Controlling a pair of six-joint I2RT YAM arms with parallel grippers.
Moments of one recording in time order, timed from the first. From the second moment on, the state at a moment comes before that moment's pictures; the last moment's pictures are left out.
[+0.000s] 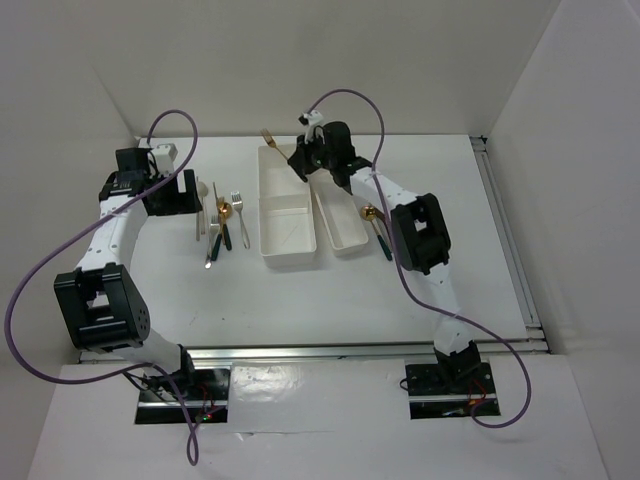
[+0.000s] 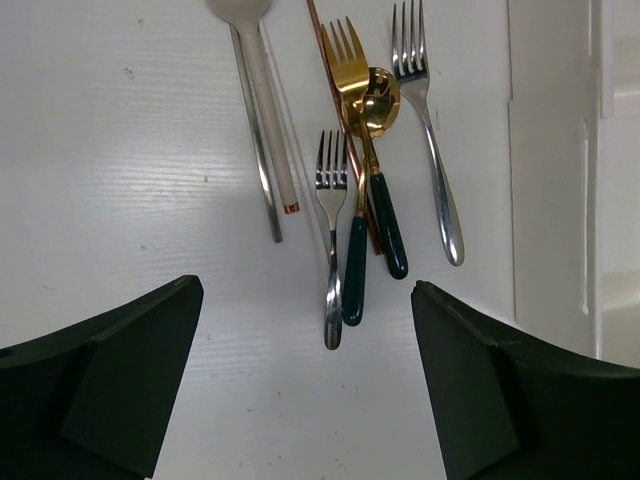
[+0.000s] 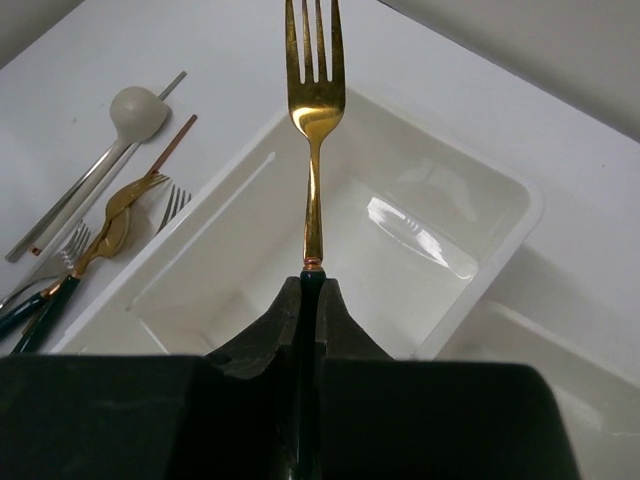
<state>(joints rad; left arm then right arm) 0.22 1.54 1.29 -0.60 0.25 0.05 0.47 2.40 2.02 0.09 -0.38 0.07</state>
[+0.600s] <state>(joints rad) 0.22 1.54 1.29 -0.61 0.25 0.05 0.51 2.41 1.95 0.08 -0.38 0.09</state>
